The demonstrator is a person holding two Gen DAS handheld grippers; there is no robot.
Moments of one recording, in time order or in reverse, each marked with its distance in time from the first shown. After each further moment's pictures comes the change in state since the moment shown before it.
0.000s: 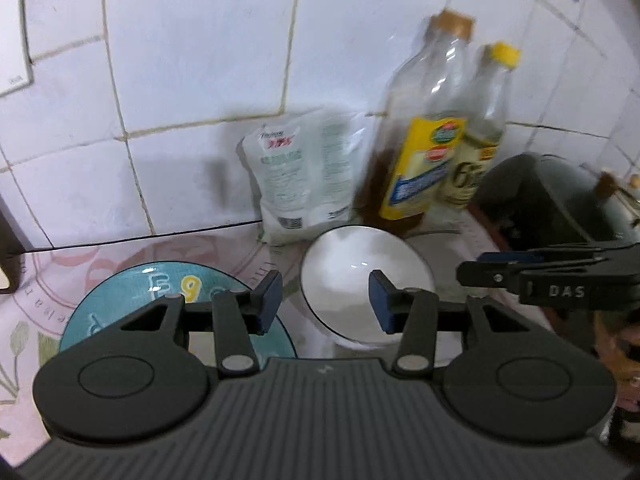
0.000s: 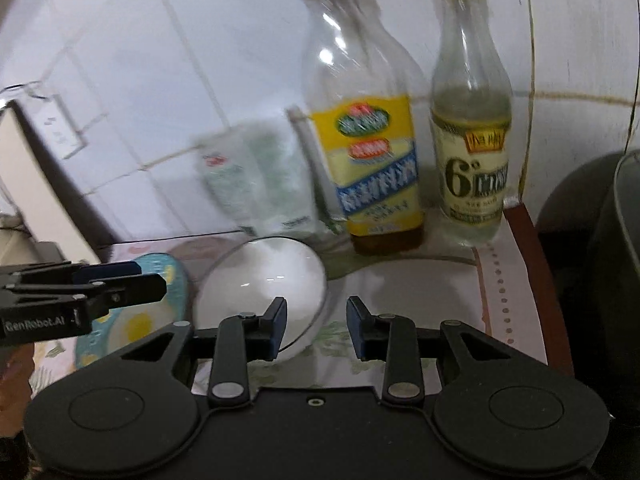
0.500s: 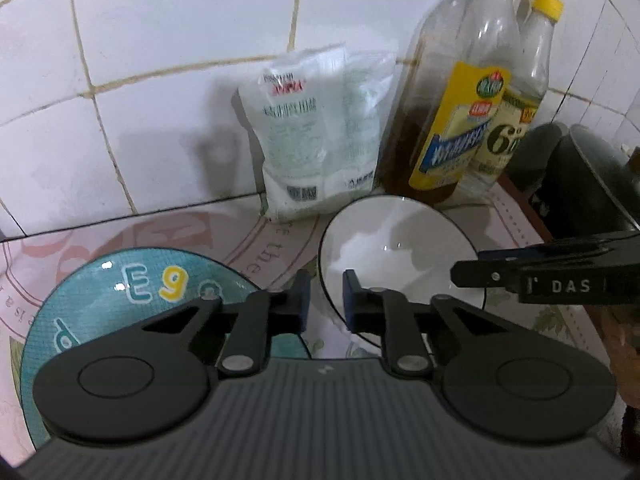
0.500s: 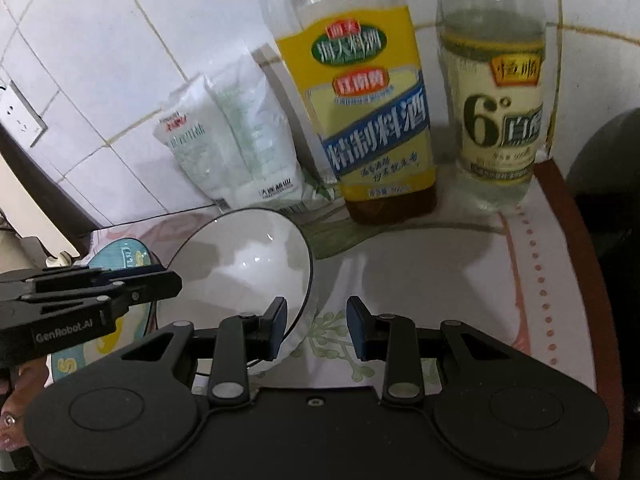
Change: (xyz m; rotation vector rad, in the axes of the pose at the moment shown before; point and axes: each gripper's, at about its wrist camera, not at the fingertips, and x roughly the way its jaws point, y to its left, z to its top) left arm 0.051 0.012 -0.010 0.017 0.090 -0.002; right arm 0.057 -0.010 0.000 0.055 0.113 0.026
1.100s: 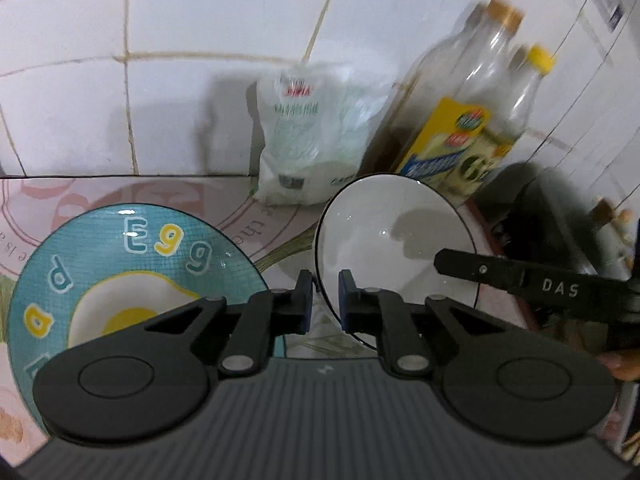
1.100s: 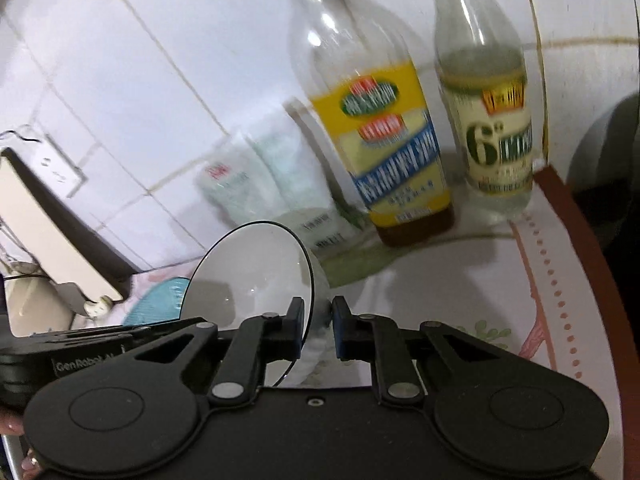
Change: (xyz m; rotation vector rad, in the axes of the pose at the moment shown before) left arm -0.048 0.011 -0.007 -0.183 -0.022 -0.107; right arm -0.044 0.017 -0.006 0.089 -0.118 0.079
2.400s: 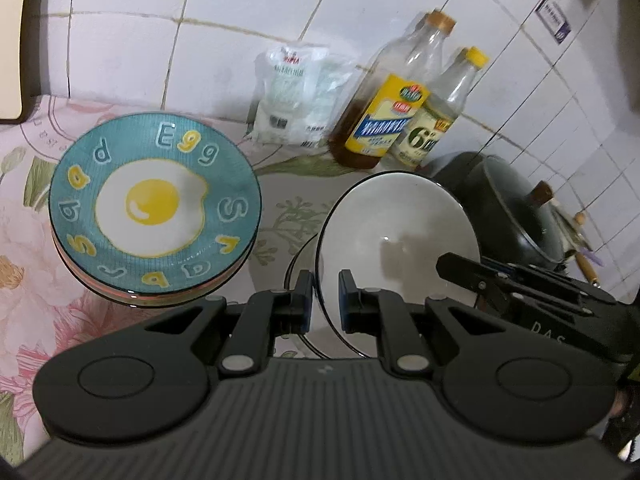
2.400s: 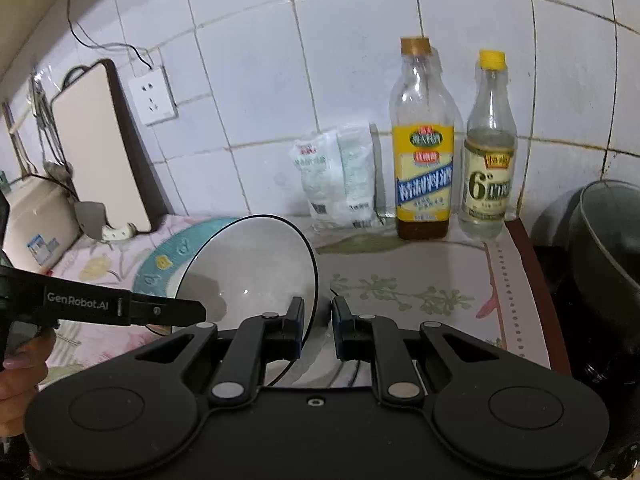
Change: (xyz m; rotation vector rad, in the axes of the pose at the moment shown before) left arm -0.079 -0.016 -0.088 -0.093 -0.012 -0.055; right arm -0.101 0.074 -0.086 -0.301 -0.083 -0.103
